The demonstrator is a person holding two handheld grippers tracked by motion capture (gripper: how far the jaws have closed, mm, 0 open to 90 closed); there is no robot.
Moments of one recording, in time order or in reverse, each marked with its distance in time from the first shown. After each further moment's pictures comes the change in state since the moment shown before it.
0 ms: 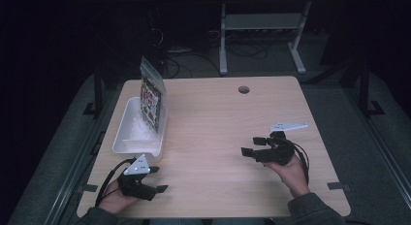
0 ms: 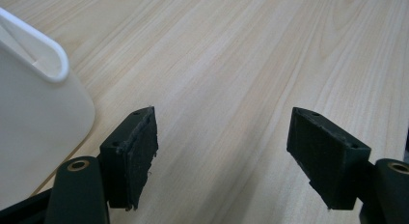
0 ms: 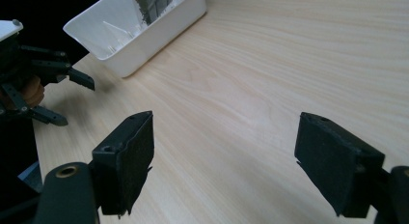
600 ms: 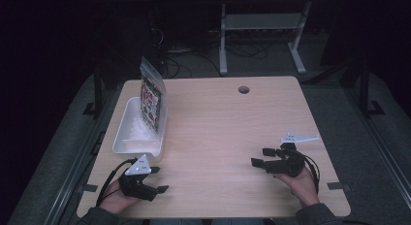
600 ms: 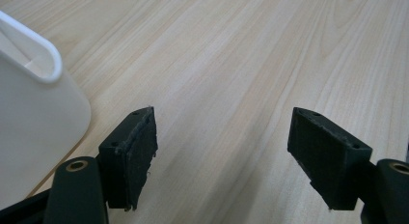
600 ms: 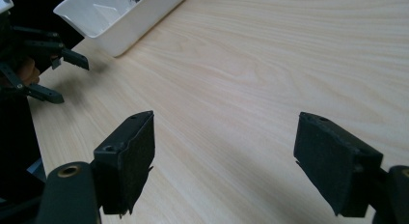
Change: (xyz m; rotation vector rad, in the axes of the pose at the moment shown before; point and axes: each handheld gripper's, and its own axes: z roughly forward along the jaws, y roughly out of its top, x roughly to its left) left arm -0.001 0.000 0.002 0.009 -0.002 0.005; right arm -0.009 -0.036 -0.019 0.012 -0.017 0.047
